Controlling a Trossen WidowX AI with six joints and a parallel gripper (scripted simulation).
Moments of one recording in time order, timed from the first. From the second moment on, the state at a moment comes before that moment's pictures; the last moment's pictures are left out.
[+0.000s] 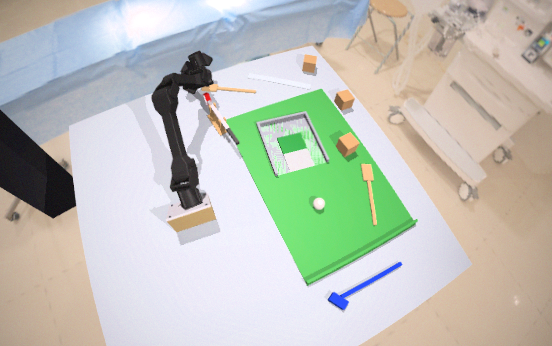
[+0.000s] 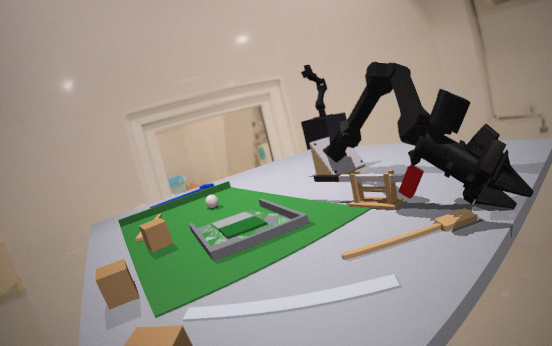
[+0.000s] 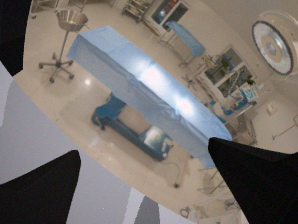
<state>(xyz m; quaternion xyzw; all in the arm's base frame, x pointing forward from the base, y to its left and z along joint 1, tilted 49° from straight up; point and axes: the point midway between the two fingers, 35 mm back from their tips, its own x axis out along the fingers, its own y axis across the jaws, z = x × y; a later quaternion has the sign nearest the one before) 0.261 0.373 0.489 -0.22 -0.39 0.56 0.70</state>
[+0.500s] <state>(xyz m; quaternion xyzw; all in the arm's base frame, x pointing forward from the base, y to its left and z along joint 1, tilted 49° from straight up) 0.380 0.257 0.394 -0.34 -0.21 0.48 0.78</state>
